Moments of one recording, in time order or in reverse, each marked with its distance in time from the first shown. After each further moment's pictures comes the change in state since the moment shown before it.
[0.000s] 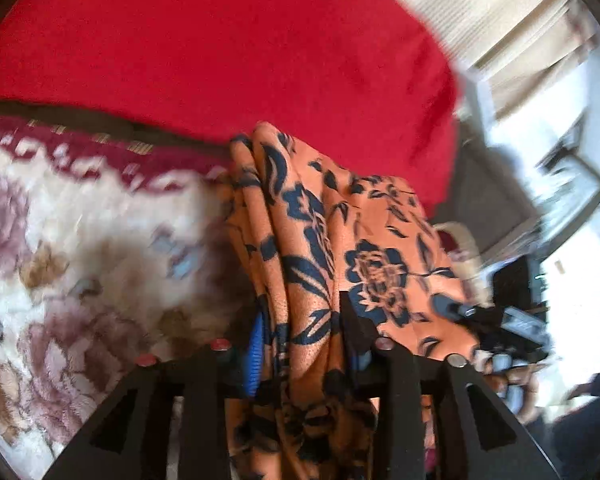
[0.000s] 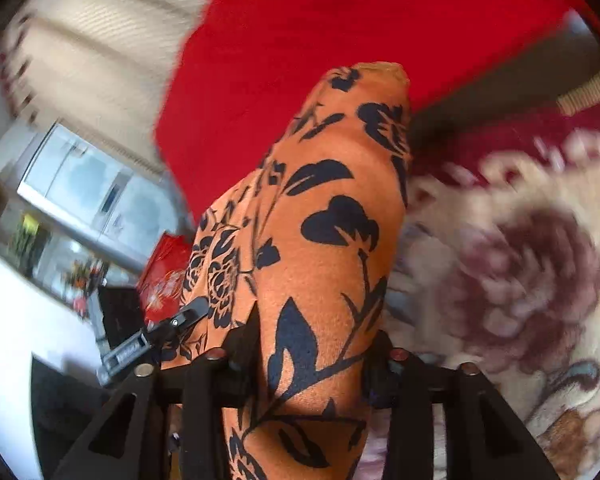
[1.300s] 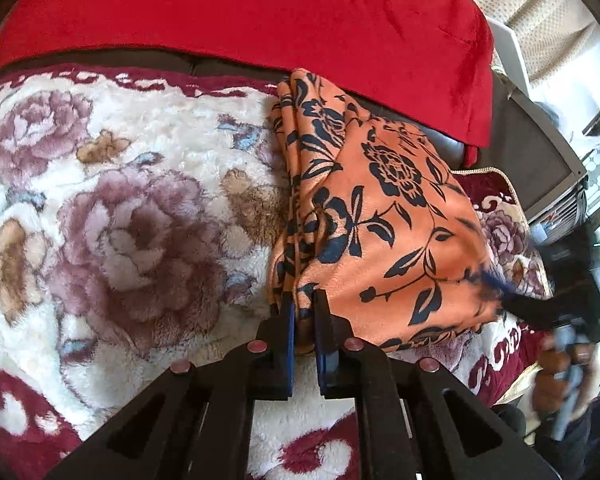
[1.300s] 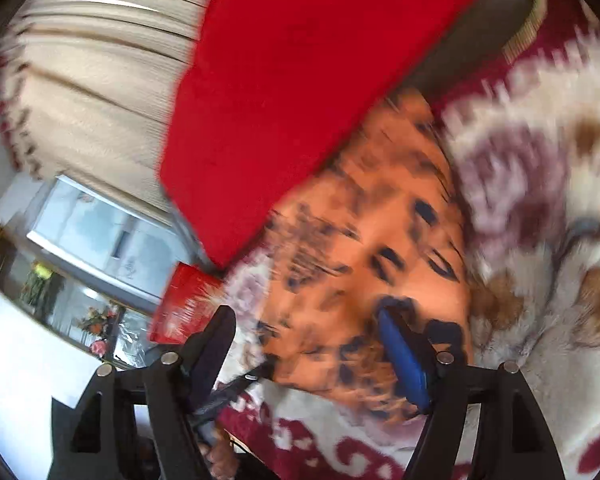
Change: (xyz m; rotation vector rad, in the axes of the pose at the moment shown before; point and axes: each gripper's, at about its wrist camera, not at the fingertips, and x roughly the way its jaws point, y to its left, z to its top) left arm -0.033 0.010 -0.083 0.012 0.075 0.100; right arm -0.019 -0.010 -0.078 0.136 -0.072 0.052
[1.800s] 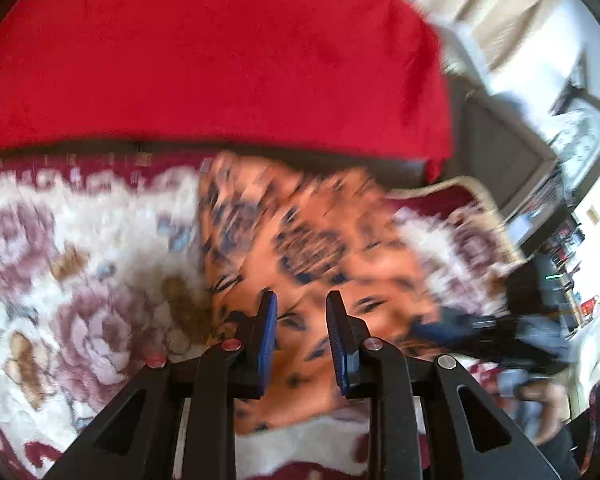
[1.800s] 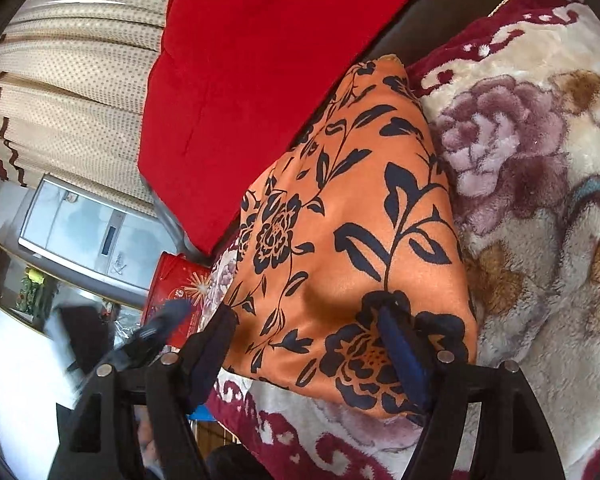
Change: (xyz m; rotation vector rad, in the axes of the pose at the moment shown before) left arm -0.005 -0.053 0.058 0.134 -0.040 0.013; right arm 0.003 -0.008 -0.003 0.005 0.015 0.001
